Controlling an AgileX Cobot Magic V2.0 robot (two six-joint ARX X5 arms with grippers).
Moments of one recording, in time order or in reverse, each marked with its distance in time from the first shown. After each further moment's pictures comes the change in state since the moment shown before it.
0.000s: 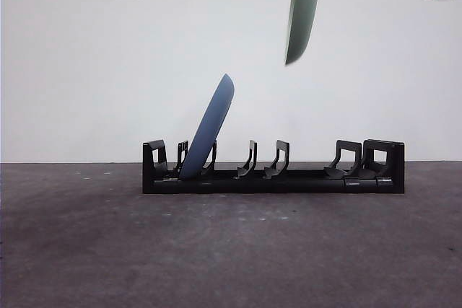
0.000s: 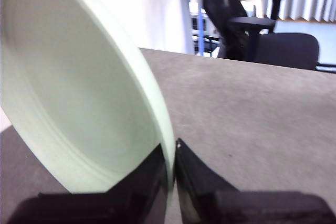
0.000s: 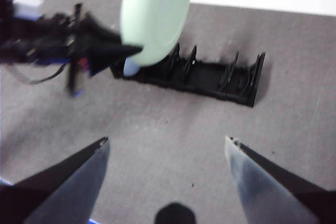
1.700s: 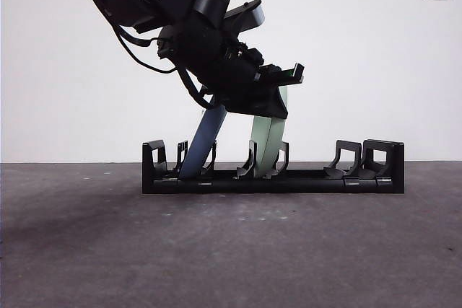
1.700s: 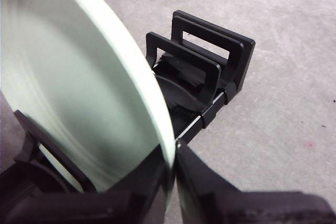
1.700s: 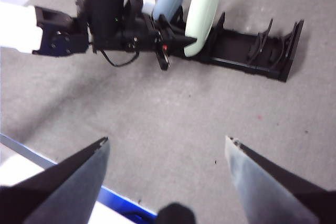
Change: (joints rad) left arm 0.132 0.367 0.007 0.174 -0.069 -0.085; right arm 0.000 -0.023 -0.127 -0.001 -0.098 0.003
